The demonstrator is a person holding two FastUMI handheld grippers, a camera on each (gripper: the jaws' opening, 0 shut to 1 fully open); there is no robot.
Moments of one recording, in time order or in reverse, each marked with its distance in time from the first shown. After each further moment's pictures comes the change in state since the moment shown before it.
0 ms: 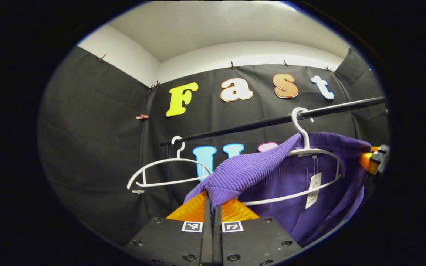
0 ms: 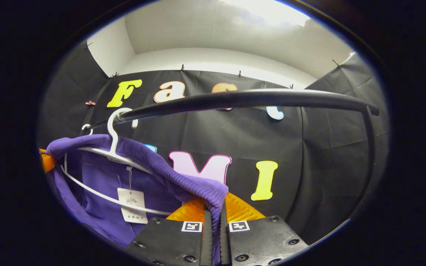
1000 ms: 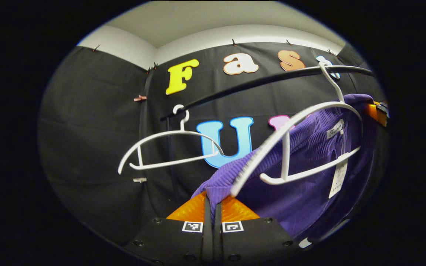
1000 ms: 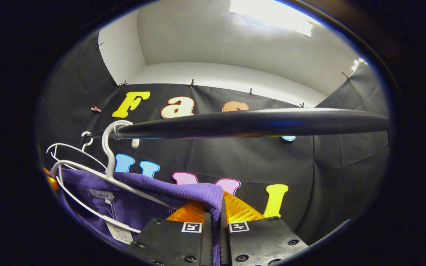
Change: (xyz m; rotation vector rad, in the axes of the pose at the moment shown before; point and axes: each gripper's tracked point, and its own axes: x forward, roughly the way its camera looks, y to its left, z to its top) left arm 0.037 0.003 -0.114 -0.033 0.244 -0.028; right arm 0.050 0.027 0.020 -0.039 -0.130 0.050
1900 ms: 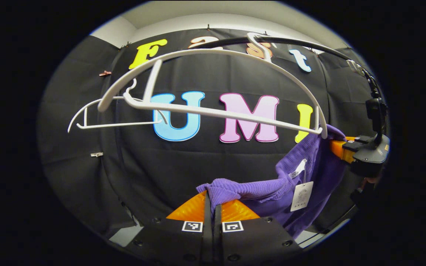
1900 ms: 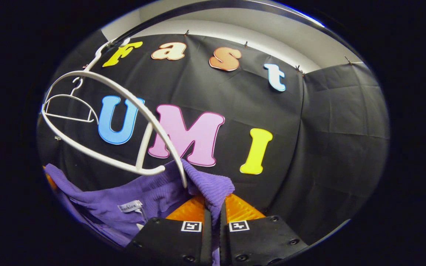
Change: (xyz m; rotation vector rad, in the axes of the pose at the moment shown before) left arm -0.040 -0.134 -0.055 -0.030 0.116 -0.307; right arm -0.079 -0.024 -0.154 -0.063 0.480 -0.056
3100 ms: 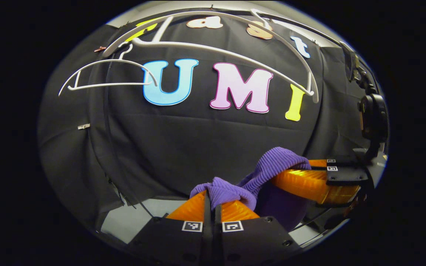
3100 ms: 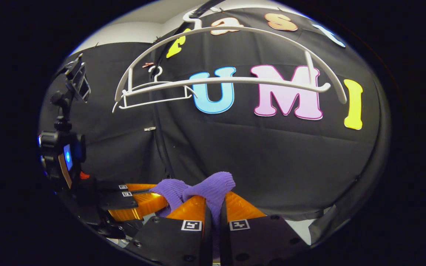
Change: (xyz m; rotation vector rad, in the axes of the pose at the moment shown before) left arm -0.002 0.001 -0.081 -0.089 0.226 -0.066; right arm -0.102 0.197 -0.073 0.156 0.286 0.736
